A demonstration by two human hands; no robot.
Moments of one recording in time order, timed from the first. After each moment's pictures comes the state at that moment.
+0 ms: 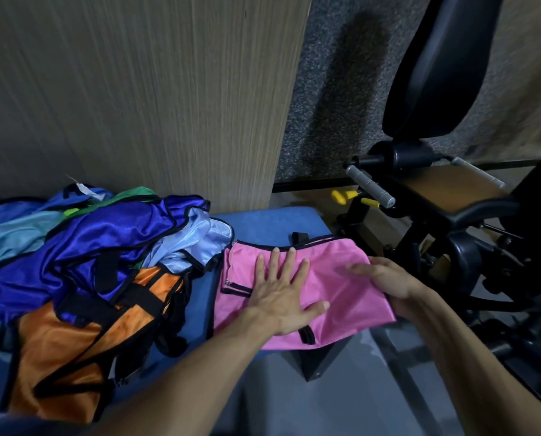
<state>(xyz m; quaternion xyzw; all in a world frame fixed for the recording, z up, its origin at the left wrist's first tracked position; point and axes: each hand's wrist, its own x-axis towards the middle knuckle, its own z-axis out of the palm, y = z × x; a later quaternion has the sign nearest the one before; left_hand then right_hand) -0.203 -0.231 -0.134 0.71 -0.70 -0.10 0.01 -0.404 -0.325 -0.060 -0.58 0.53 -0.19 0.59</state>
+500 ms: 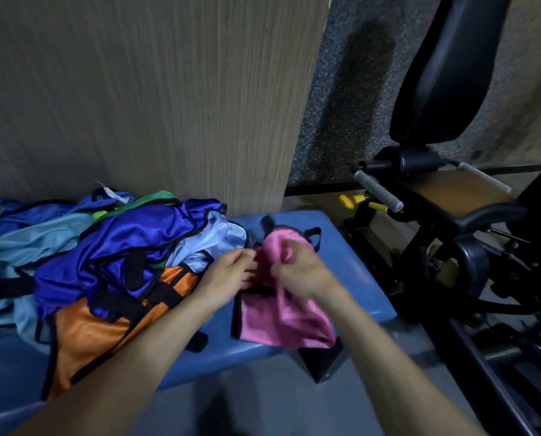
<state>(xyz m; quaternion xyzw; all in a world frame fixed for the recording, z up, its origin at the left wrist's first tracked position) -0.108 -0.178 -0.095 0.62 -0.35 -0.45 0.54 -0.258 -0.241 -0.039 -0.78 0.47 -0.11 0.39</state>
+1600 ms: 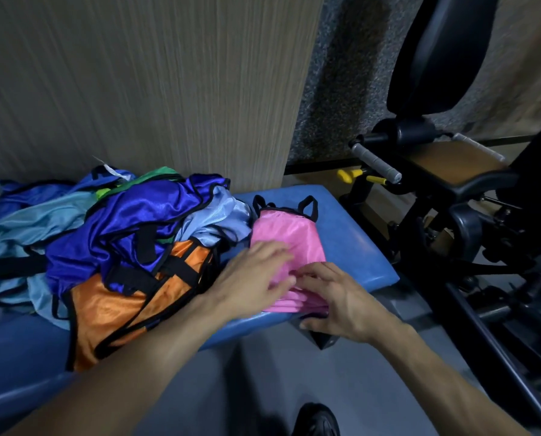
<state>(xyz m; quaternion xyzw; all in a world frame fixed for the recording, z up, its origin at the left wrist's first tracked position) -0.121 -0.138 -0.103 0.60 -0.77 -0.05 0.22 -0.348 -0.211 -0.109 -0.95 0.25 -0.08 0.14</state>
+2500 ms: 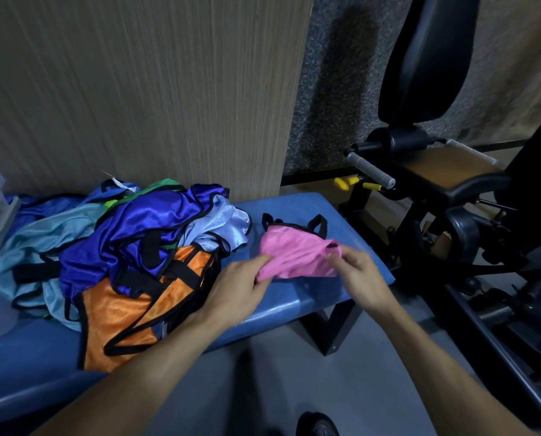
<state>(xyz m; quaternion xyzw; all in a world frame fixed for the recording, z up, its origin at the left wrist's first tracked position) -0.124 -0.118 -0.112 0.64 -0.66 -0.10 0.36 -0.354 -0.219 -0.087 -0.75 0.43 -0.31 0.40</state>
